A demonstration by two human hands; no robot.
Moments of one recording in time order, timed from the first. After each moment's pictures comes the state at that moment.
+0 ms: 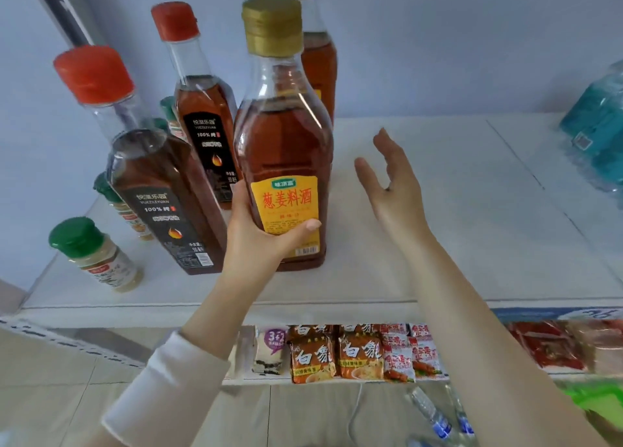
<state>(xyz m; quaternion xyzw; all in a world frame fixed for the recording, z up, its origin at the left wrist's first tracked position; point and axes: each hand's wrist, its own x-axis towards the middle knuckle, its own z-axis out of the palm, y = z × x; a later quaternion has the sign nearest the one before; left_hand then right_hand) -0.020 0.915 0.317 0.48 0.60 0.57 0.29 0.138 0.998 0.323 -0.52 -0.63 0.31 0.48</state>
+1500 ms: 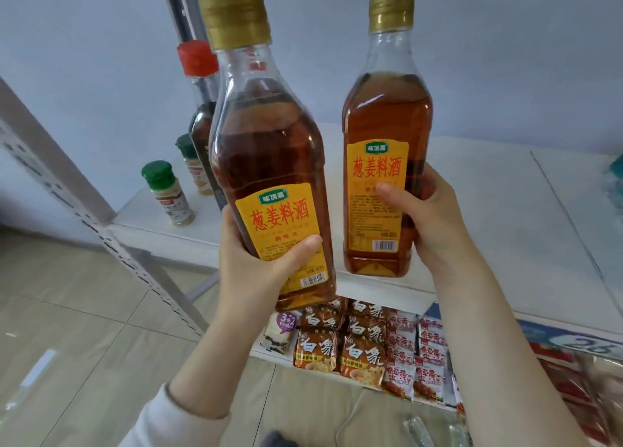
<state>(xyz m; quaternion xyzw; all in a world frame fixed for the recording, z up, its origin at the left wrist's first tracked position) 0.029 0.810 0.350 0.34 0.61 0.67 0.24 0.174 0.937 0.366 -0.35 -0.59 0.58 0.44</state>
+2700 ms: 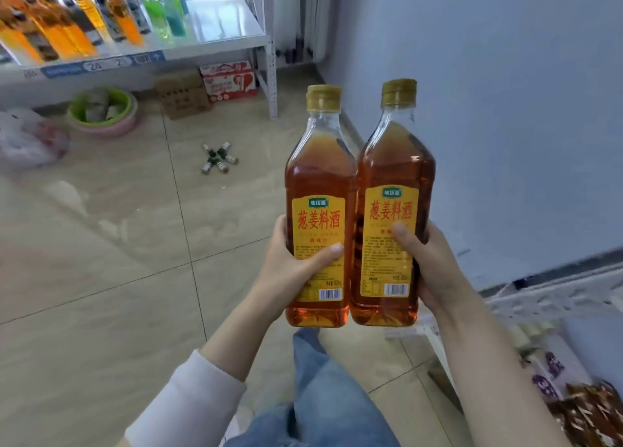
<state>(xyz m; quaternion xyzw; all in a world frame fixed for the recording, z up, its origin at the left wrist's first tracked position) -0.372 0.394 0.227 -0.01 0.68 0.70 0.20 -0.344 0.575 0.251 -0.13 -0.66 0.74 -0.03</state>
